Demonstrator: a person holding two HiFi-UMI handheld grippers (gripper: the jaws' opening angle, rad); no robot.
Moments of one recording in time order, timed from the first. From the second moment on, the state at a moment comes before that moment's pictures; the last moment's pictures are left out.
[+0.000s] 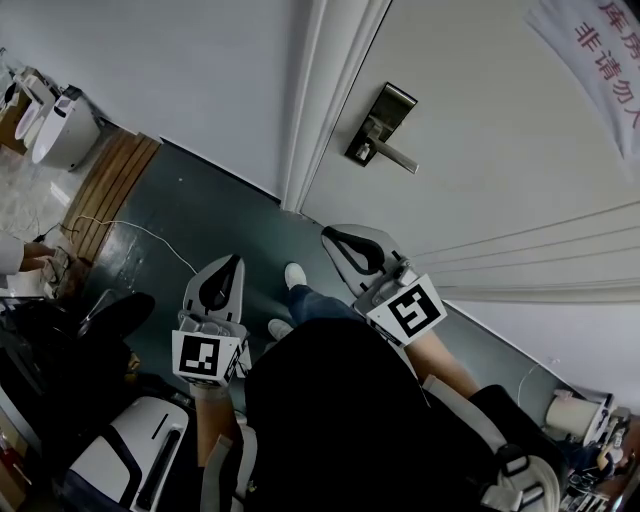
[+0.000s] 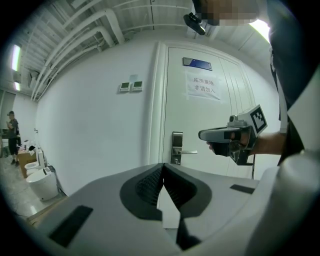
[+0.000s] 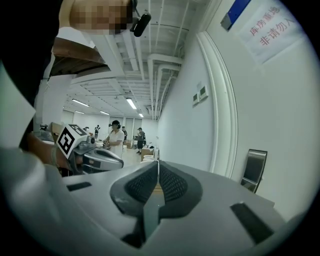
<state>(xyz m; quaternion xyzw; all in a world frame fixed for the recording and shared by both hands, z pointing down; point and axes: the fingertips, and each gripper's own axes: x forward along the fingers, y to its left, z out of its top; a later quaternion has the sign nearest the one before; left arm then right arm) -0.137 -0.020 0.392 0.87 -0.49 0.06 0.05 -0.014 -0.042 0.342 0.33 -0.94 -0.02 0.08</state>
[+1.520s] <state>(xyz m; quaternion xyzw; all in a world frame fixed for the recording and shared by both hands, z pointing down) -0.122 -0.014 0.391 0.87 -0.49 0.07 0.06 0.008 -0.040 0.383 0.34 -0.92 -0.04 0.17</state>
